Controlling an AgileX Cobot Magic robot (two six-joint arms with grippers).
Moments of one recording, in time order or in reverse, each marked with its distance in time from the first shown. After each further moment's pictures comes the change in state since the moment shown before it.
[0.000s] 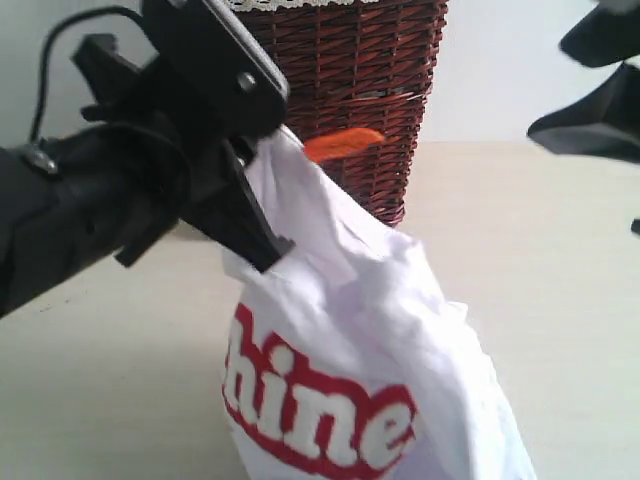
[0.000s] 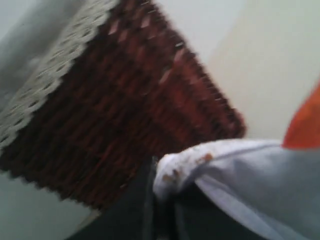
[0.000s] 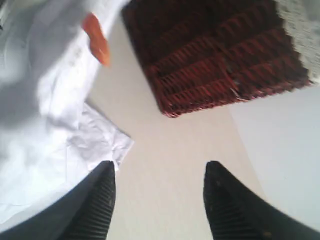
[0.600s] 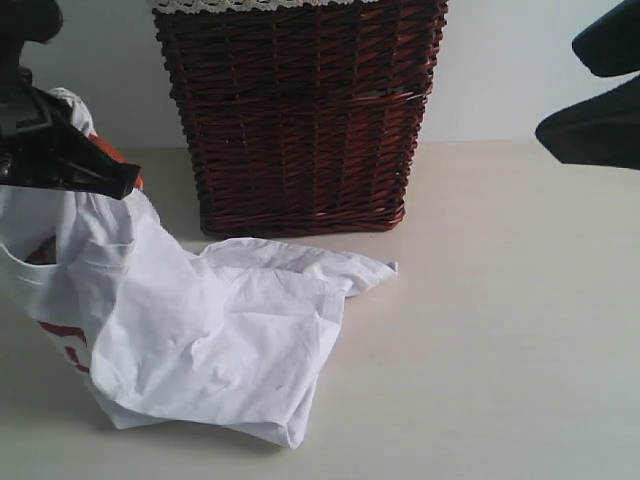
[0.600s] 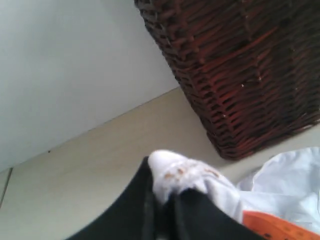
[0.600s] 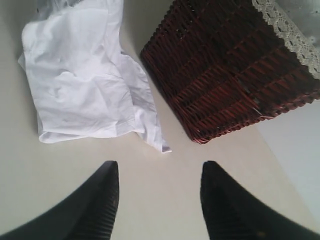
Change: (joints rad) left arm 0.285 -0.139 0.037 -0.389 -0.070 0.108; right arm 0.000 -0.085 0.005 0.166 -0.033 0.012
